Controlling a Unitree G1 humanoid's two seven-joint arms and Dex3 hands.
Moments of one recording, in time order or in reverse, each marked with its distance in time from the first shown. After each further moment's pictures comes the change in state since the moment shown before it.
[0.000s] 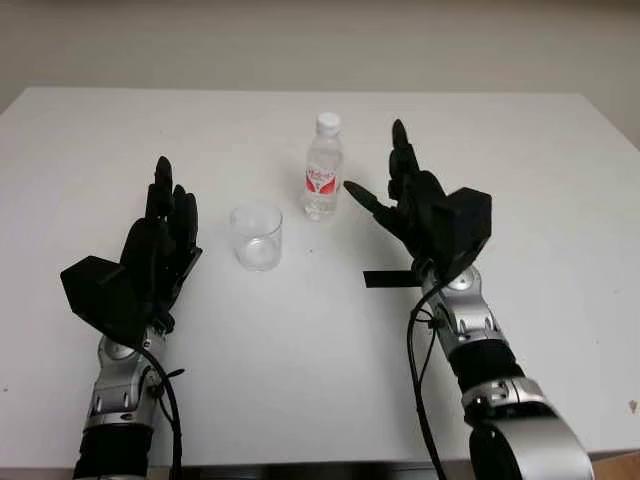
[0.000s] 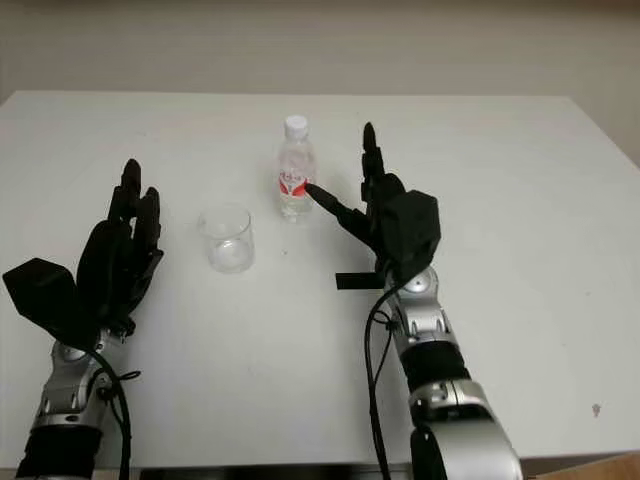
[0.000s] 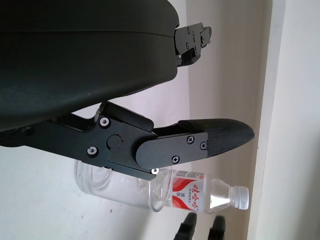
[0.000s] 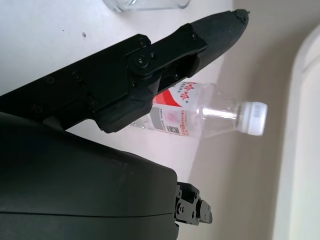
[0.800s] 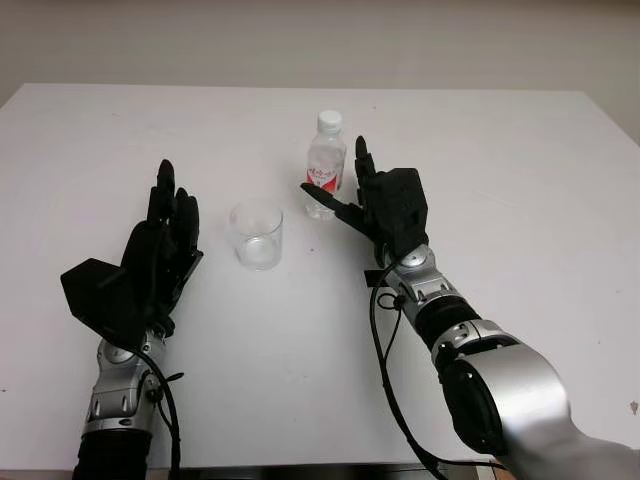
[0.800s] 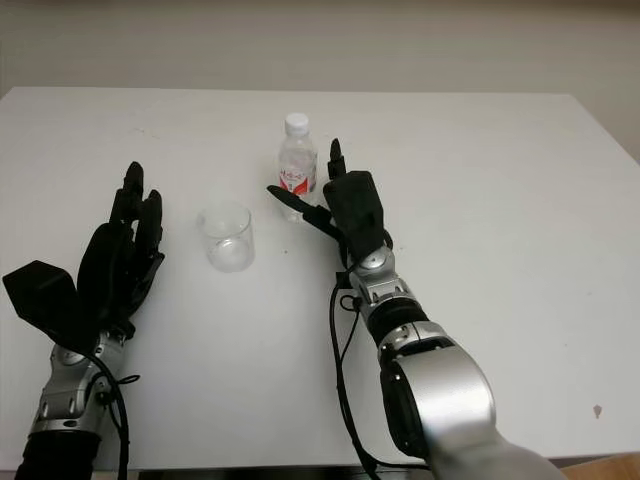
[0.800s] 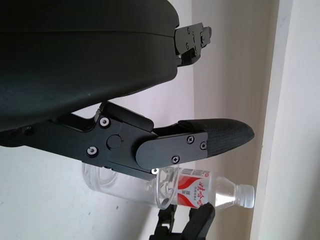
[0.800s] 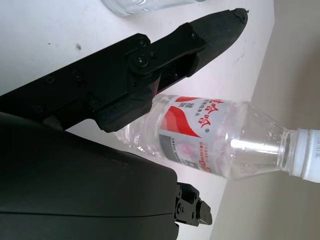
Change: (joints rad) left arm 0.027 0.000 -0.003 -0.041 -0.005 0.020 -0.006; right arm -0.255 0.067 0.005 0.447 -0.046 -0.044 -0.119
